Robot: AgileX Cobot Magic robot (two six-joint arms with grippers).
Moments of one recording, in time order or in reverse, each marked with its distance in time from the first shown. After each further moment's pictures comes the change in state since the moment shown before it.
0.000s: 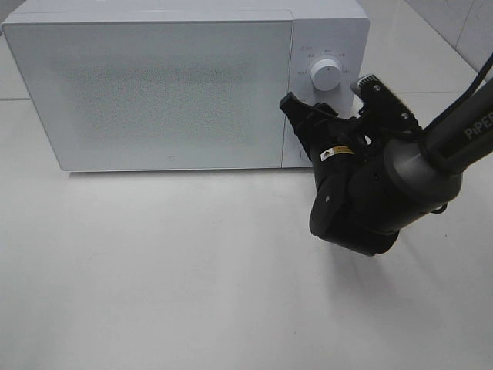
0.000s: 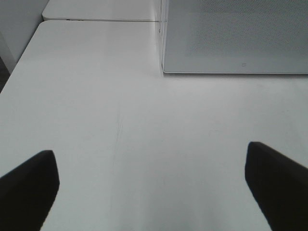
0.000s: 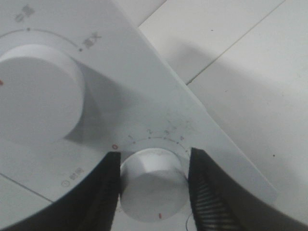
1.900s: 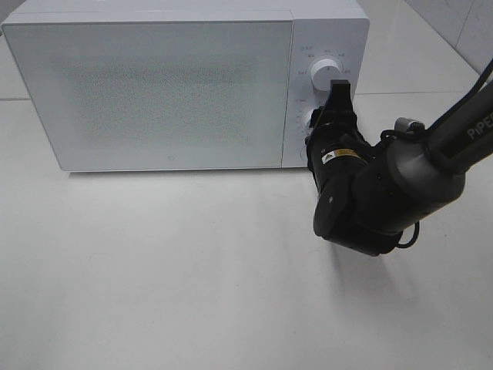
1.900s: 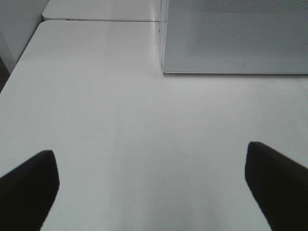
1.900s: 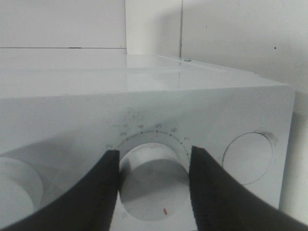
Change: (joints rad) left arm 0.000 0.000 0.000 0.000 0.000 0.000; right arm -0.006 0.003 0.008 -0.014 0.041 0.833
